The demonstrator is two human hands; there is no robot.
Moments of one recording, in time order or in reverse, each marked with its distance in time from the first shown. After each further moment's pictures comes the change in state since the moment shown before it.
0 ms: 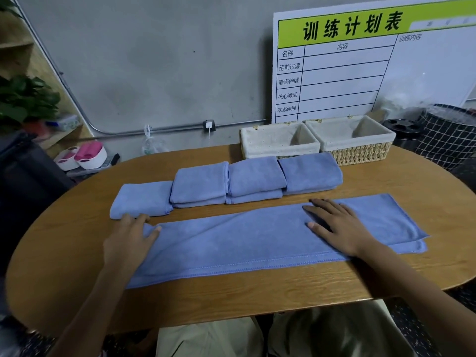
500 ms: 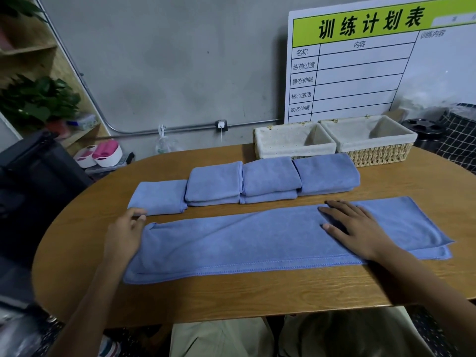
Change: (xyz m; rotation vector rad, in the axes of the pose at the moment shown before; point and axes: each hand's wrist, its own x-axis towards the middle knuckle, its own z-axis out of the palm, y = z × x) left_hand 0.008 -0.037 -0.014 -0.515 0.062 -0.176; right_hand 0.001 0.002 0.003 -0.002 0.028 -0.007
